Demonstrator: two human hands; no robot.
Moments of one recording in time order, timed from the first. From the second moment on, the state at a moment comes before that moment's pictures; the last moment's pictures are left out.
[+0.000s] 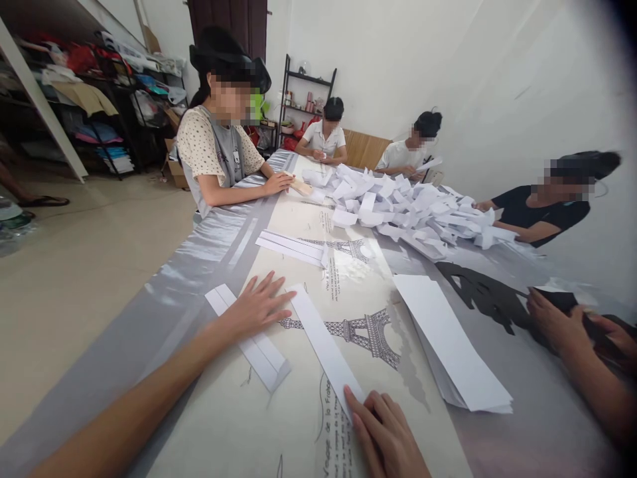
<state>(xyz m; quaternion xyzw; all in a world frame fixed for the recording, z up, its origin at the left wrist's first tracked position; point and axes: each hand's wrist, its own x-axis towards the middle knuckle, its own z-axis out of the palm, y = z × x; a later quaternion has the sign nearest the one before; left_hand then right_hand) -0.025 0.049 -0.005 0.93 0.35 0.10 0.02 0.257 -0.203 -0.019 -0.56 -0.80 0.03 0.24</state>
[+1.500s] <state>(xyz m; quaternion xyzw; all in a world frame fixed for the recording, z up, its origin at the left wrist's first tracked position) -0.015 0.040 0.010 0.71 0.39 0.40 0.43 0.238 -0.084 0.037 -0.66 -0.68 0.27 0.19</state>
